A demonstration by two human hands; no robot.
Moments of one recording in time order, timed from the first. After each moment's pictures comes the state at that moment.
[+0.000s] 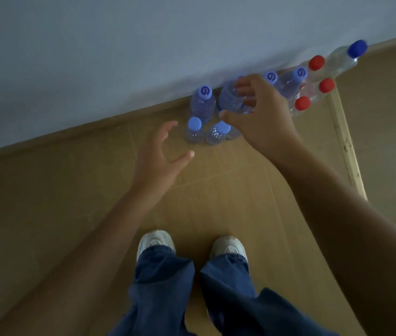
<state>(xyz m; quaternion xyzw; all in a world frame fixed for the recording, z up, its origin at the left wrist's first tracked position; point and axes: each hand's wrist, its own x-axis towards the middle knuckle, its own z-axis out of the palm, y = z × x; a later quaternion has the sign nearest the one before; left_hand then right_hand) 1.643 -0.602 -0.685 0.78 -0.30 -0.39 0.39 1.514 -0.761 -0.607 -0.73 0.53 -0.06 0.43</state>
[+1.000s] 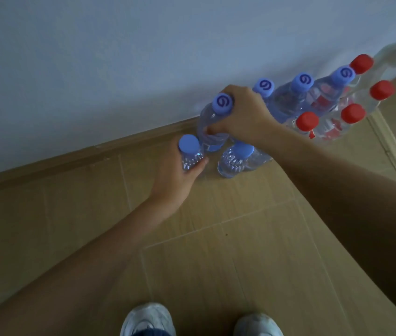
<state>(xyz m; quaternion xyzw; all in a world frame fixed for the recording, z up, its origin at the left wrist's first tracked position) 1.653 -0.658 -0.832 0.76 -0.39 -0.28 0.43 1.566 -0.816 -0.765 -0.81 0.46 -0.03 0.38</state>
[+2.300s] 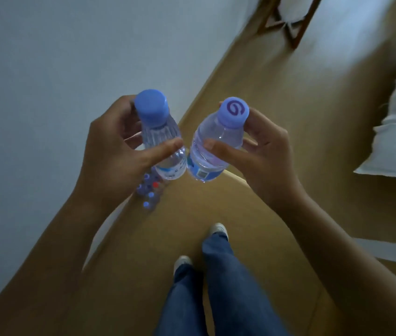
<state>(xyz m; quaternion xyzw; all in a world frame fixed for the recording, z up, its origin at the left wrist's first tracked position) 1.446 -0.716 0.027 0.46 -0.65 -0.46 0.39 1.240 -0.665 0.007 -0.50 0.54 -0.54 0.41</state>
